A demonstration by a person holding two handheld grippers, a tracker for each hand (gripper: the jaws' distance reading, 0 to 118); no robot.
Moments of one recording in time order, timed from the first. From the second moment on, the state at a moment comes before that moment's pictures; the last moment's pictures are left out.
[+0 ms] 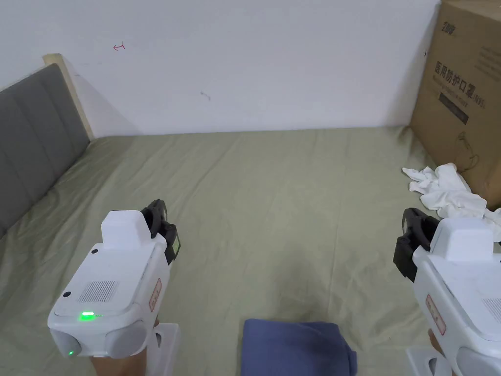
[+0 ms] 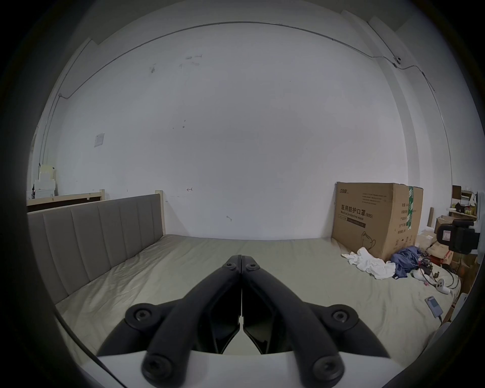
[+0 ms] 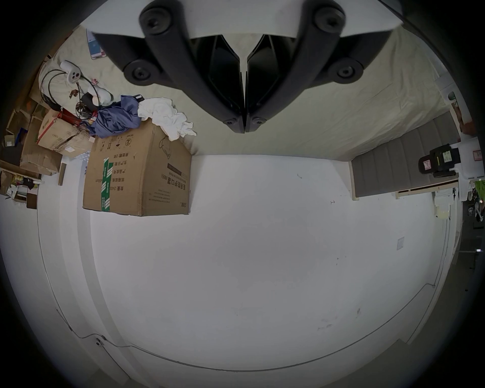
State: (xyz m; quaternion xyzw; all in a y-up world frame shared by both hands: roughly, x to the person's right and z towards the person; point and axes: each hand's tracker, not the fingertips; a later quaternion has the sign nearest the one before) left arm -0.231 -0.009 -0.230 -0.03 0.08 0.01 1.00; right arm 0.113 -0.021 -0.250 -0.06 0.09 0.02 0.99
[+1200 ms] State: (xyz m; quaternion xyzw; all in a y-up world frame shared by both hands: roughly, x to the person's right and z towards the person) left arm -0.230 -0.197 -0.296 -0.48 -0.14 0.23 0.83; right arm 0.051 -0.287 -0.260 -0.32 0.13 0.04 0.94
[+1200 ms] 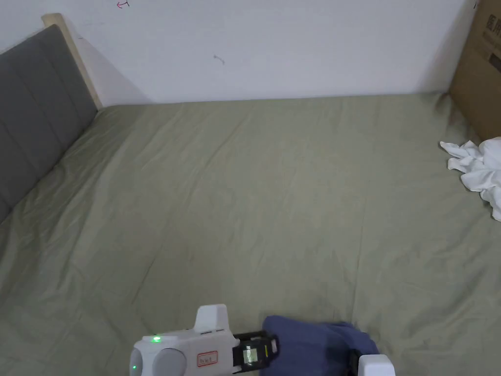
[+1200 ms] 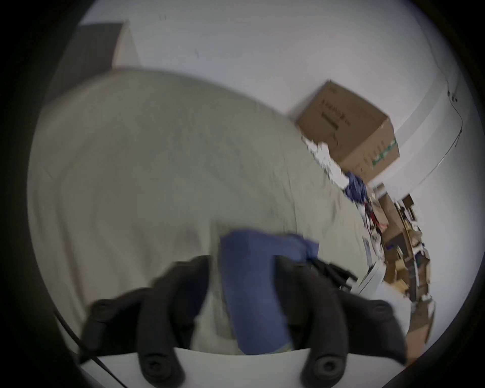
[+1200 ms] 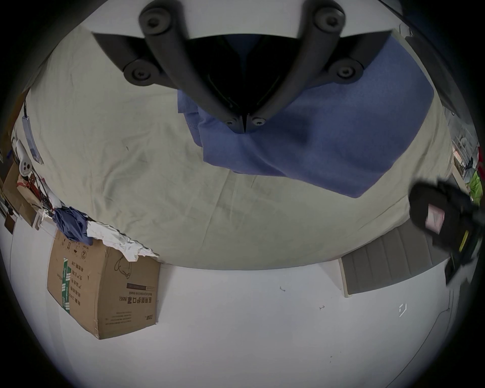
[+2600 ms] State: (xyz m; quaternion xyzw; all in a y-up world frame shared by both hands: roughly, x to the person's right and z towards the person) left arm -0.543 -0.144 -0.323 -0.54 0.01 0.10 0.84; right arm -0.039 -0.107 -0.314 -0.15 0.24 0.03 0.96
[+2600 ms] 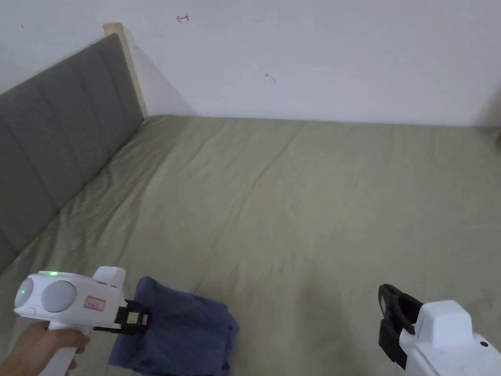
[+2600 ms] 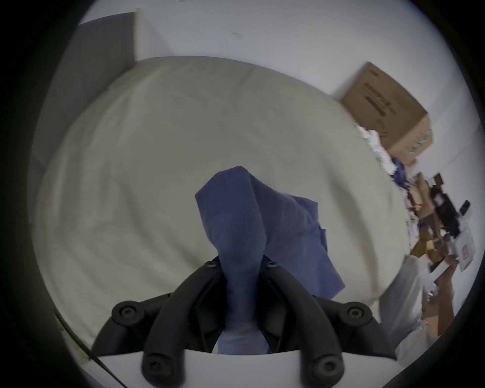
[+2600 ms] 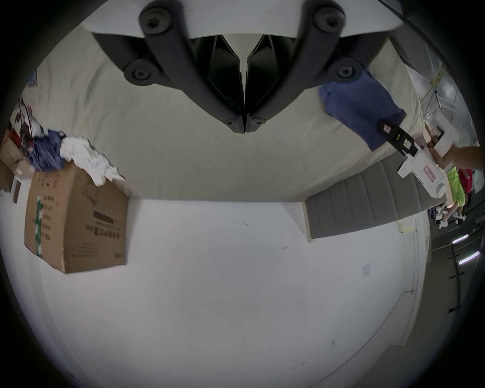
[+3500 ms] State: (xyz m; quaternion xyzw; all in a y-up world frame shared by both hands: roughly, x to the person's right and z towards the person) left arm -0.568 -0.023 -0.273 -0.29 0.24 0.13 0.92; right arm -0.039 -0.033 -0.342 -0.09 0.25 0.04 0.96
